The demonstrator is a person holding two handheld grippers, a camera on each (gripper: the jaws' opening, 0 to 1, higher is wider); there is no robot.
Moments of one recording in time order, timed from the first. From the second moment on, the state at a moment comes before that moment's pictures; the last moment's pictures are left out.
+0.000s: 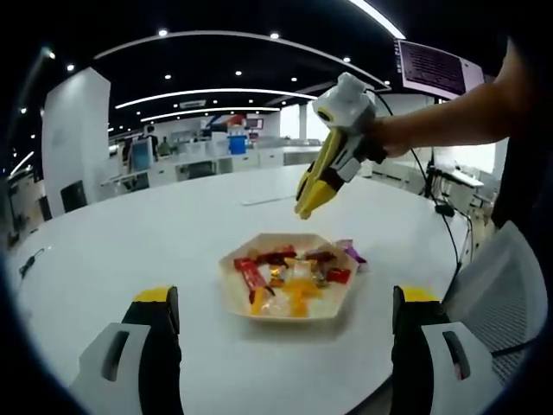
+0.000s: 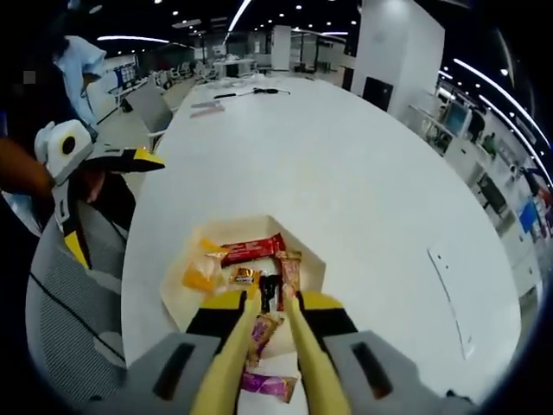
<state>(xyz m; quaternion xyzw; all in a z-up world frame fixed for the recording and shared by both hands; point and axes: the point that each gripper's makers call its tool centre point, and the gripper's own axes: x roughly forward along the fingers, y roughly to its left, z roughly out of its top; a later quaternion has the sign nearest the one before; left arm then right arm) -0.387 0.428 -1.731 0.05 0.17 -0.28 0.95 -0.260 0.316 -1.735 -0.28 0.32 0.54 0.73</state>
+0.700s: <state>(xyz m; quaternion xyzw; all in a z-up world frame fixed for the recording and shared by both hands) -0.387 0.427 -1.733 0.05 0.17 -0.28 0.94 -0.263 0.274 -1.724 -0.28 0.28 0.54 0.74</state>
